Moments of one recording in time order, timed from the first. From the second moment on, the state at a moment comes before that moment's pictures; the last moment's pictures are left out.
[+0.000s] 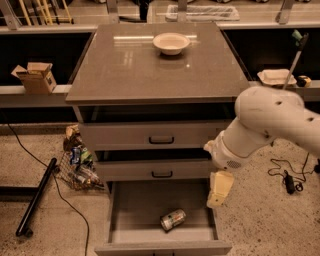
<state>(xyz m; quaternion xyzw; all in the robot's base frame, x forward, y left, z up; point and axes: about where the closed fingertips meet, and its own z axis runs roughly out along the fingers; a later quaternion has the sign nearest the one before) 0.457 -0.139 0.703 -0.65 0.74 0.11 0.11</state>
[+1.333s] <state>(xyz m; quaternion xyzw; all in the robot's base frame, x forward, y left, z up) 0.497 -0.109 0.523 -0.65 0.71 0.22 0.16</state>
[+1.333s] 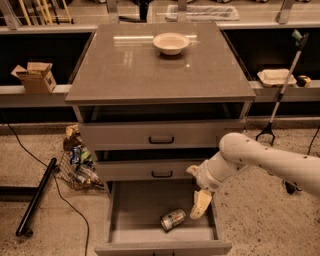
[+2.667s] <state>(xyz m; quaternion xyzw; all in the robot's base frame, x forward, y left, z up) 0.546 -0.080 0.323 -0.68 0.66 0.28 0.16</state>
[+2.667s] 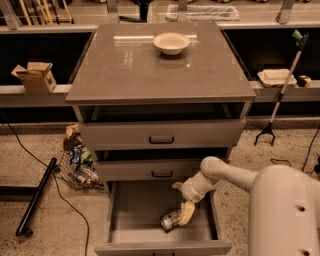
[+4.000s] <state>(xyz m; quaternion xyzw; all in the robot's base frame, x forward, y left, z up) 0.557 -0.066 0.218 -0.69 0.62 0.31 0.18</state>
